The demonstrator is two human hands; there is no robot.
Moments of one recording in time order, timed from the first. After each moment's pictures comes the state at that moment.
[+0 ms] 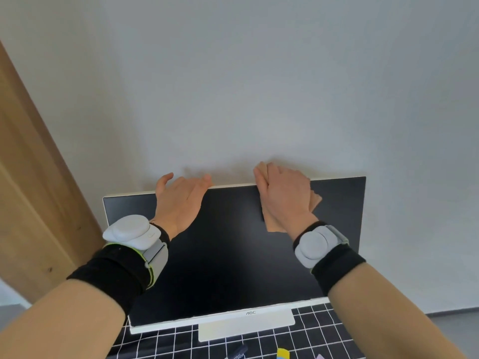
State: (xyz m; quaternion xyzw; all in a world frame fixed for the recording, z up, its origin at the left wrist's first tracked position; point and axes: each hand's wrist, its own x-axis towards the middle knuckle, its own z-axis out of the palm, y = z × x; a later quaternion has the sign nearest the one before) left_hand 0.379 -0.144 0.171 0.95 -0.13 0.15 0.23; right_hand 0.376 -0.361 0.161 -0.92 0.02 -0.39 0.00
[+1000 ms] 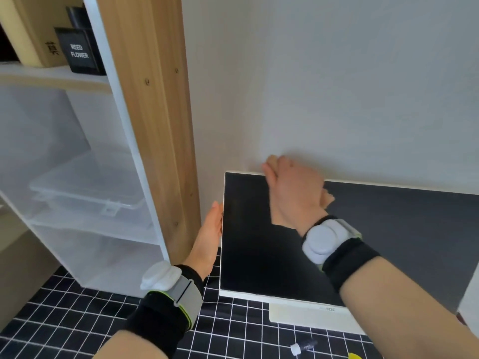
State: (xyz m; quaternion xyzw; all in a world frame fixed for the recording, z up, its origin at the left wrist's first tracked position) left_hand 0.287 -0.014 0.117 0.66 0.05 -0.05 0.75; right_hand 0.383 -0.171 0.161 -0.95 -0.07 -0.31 0.00
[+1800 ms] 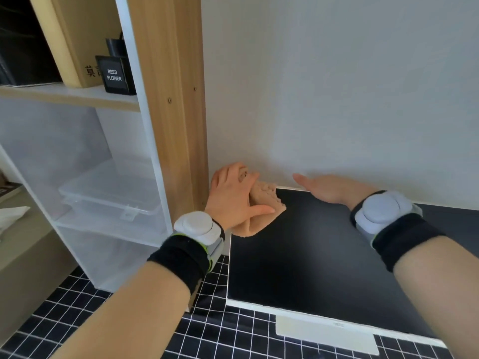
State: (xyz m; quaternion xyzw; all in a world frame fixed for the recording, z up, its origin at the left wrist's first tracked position) left_hand 0.356 -0.001 0.165 0.97 -0.11 0.20 0.12; right_hand 0.405 -0.222 0.217 -0.98 -0.05 0.13 0.14
